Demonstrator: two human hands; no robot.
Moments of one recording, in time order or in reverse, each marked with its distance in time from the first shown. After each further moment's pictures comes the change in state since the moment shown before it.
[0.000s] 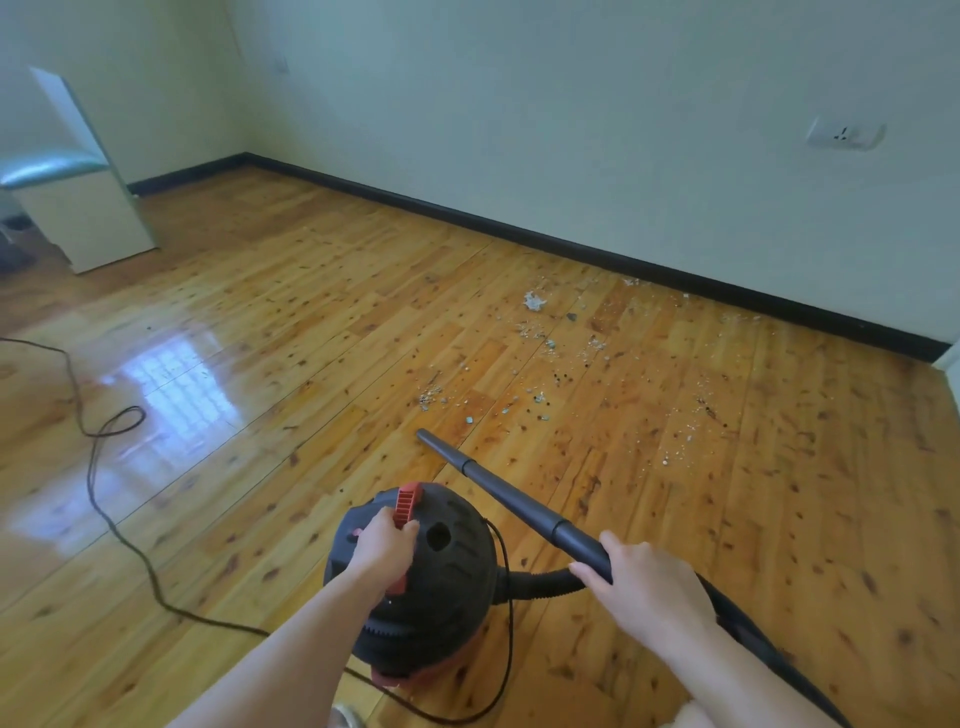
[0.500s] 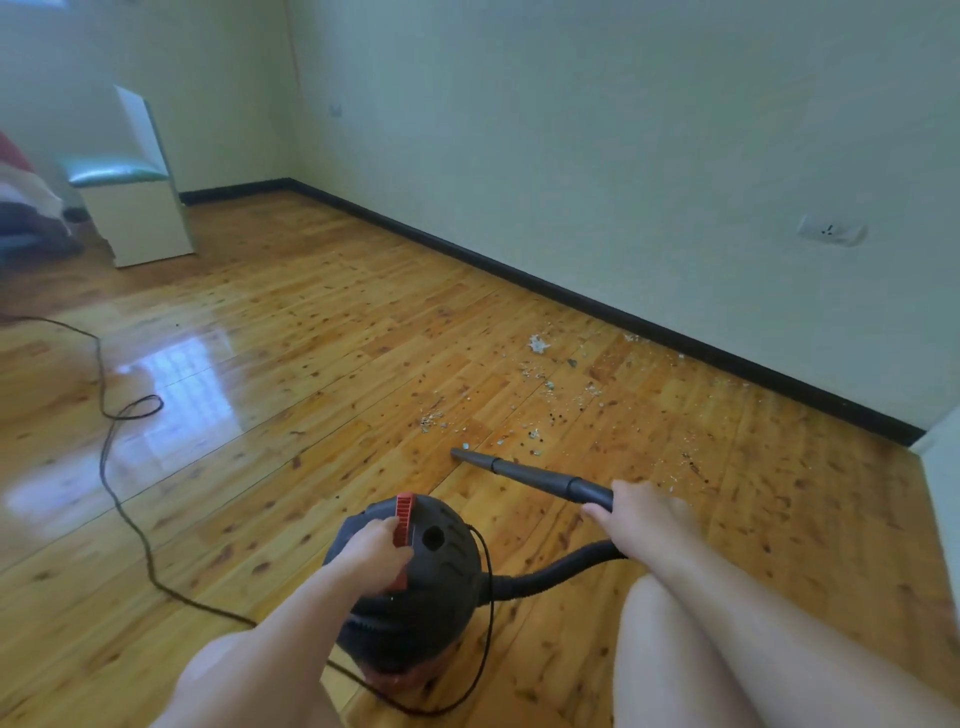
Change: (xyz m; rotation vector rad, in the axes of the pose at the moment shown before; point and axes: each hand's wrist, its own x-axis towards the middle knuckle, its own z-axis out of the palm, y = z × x) left_hand -0.058 0.003 -0.031 0.214 -0.087 0.165; right_hand 0.045 0.019 -0.076 -0.181 0.034 0.109
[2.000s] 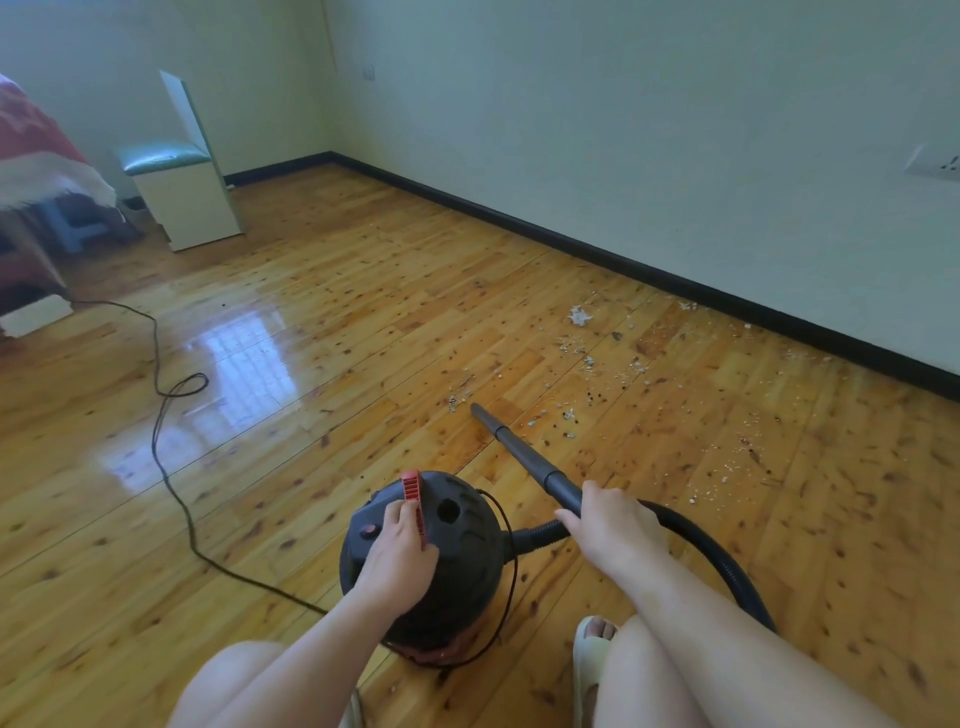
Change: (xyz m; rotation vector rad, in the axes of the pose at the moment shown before) left_hand 0.011 0.041 0.050 -0.008 0.204 -0.003; right_hand 0.042 -0.021 0.040 0.209 -0.061 -0.149
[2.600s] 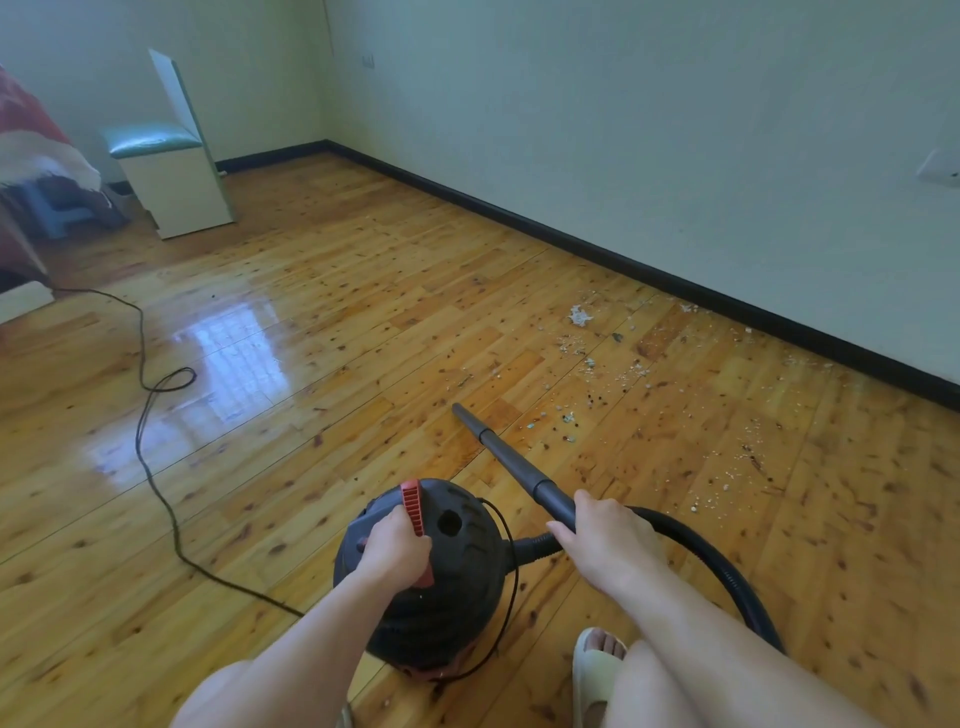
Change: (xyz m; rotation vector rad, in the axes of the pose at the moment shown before) left_hand 0.052 -0.009 0.000 -0.128 -0.036 -0.216; right_hand 0.011 -0.014 0.007 0.012 0.019 -0.078
